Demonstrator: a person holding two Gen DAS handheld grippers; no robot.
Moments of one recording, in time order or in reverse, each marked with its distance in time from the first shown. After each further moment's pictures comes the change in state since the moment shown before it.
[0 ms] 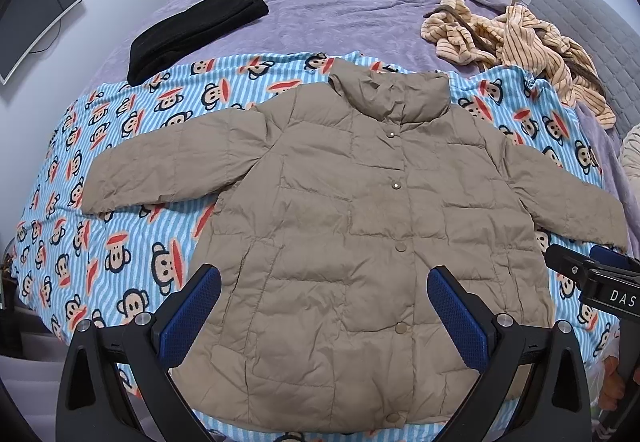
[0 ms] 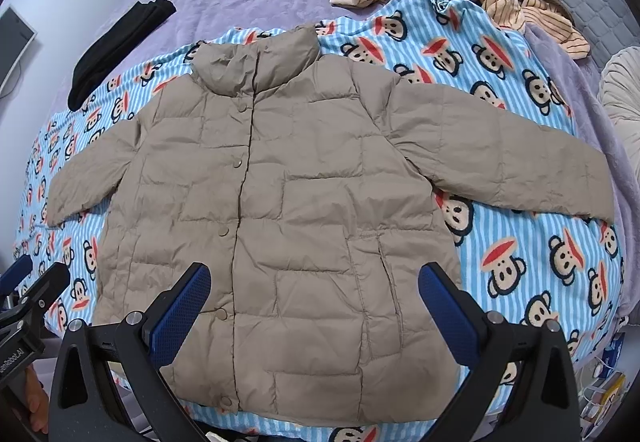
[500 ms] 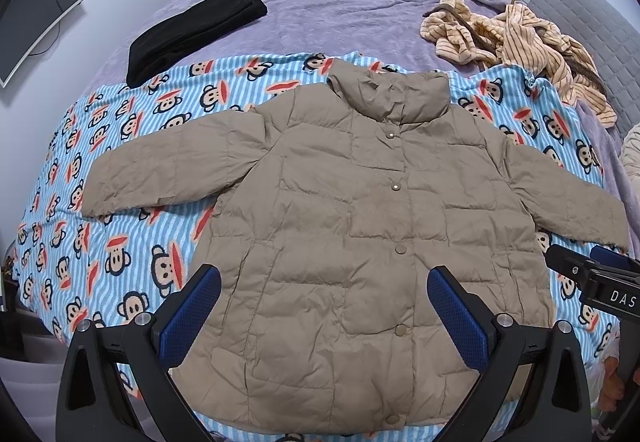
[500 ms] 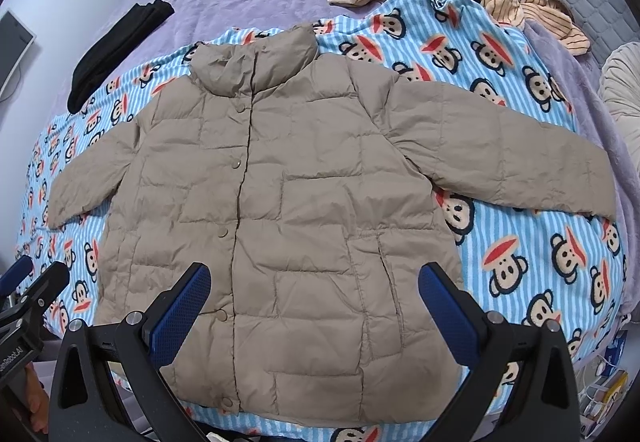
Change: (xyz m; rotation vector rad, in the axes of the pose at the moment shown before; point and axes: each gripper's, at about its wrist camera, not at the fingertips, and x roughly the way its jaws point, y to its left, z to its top) left arm 0.001 0.002 -0.001 0.005 0.002 0.000; right arm 0.001 -0.002 -0.001 0.006 0.001 0.003
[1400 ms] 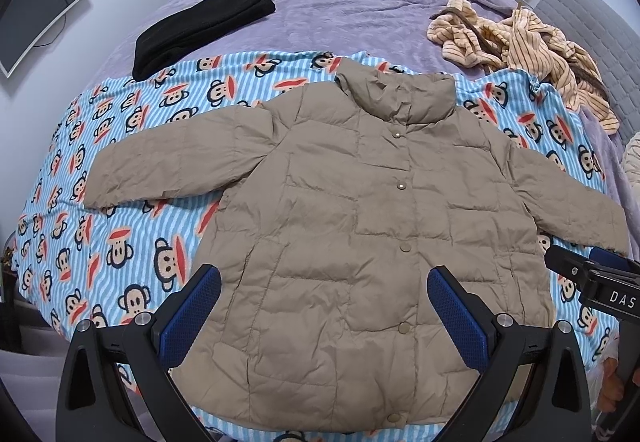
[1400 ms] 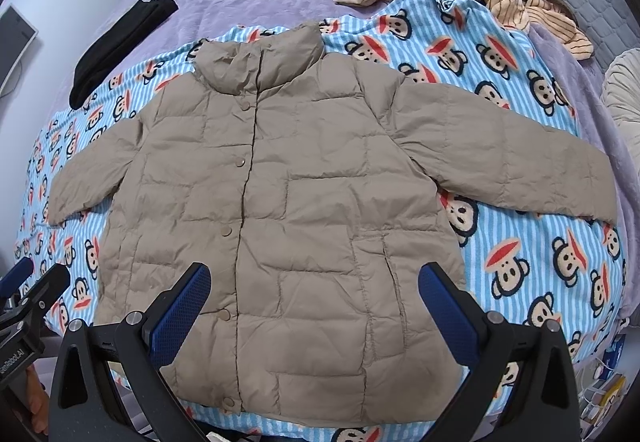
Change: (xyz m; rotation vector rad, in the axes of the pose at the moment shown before) left arm 0.000 0.003 -0.001 -0.023 -0.002 0.006; right arm 0.003 0.005 0.002 -0.012 0.002 0.003
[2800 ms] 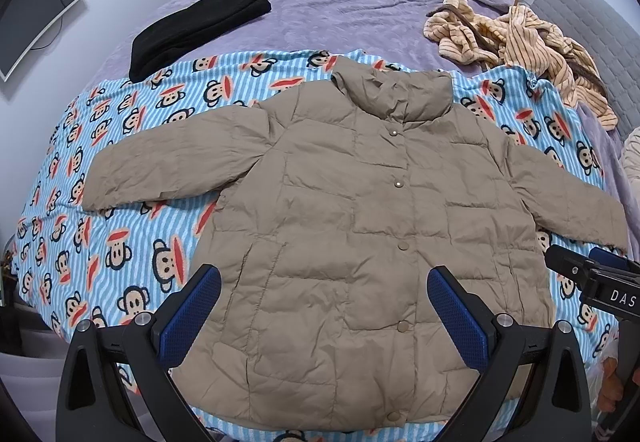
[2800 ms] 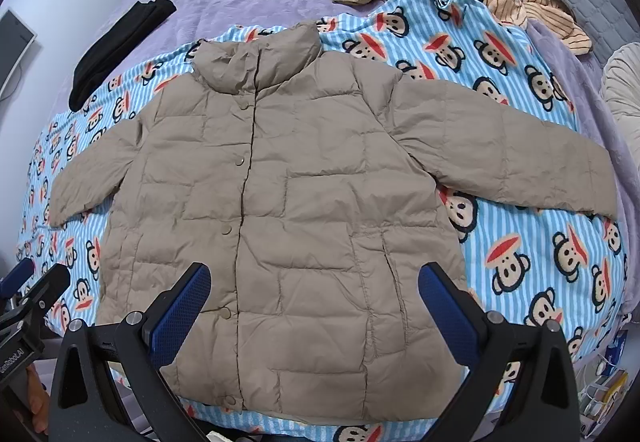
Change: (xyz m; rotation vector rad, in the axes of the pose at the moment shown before) left arm -0.001 -0.006 -0.003 0.010 0.006 0.001; right arm -0.004 -0.001 -0.003 0.005 0.005 0.005
